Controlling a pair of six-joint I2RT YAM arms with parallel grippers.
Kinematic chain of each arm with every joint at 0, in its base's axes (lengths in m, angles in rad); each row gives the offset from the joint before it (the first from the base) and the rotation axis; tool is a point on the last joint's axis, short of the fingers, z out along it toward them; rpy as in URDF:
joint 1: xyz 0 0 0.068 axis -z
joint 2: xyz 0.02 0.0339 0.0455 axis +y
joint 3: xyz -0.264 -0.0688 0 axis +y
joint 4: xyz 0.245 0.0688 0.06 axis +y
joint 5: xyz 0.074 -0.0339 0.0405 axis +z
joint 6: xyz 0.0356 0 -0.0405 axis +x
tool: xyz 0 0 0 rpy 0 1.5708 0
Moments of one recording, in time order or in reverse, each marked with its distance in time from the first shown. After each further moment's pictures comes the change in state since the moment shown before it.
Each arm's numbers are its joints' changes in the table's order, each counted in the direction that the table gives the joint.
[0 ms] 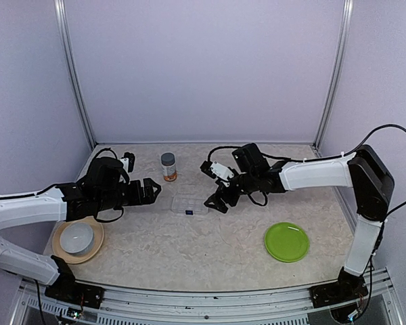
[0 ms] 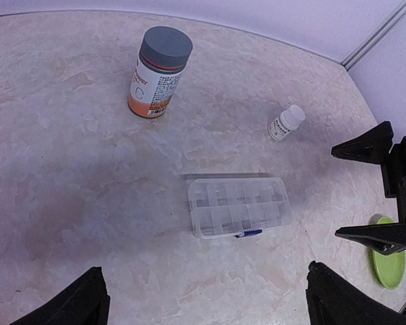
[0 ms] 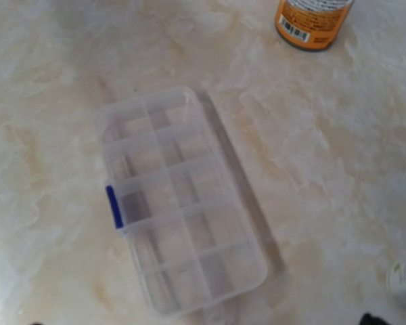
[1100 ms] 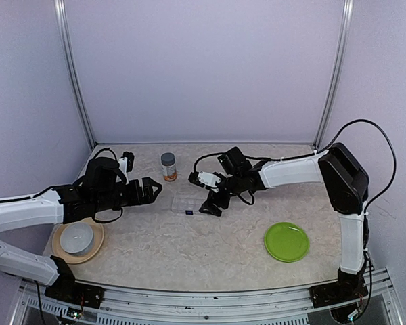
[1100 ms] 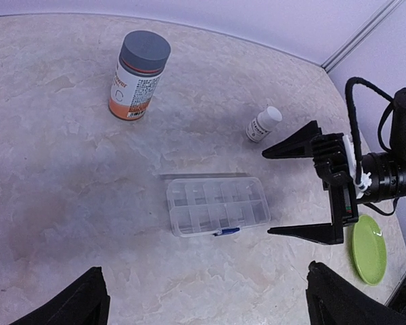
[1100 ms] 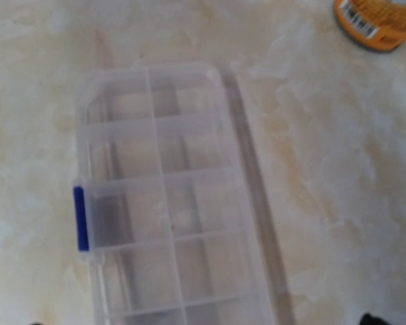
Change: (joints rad) left arm 0.004 -0.038 0.021 -0.031 -0.051 -0.019; right arm 0.000 0.224 -0.204 0.092 0.032 -0.208
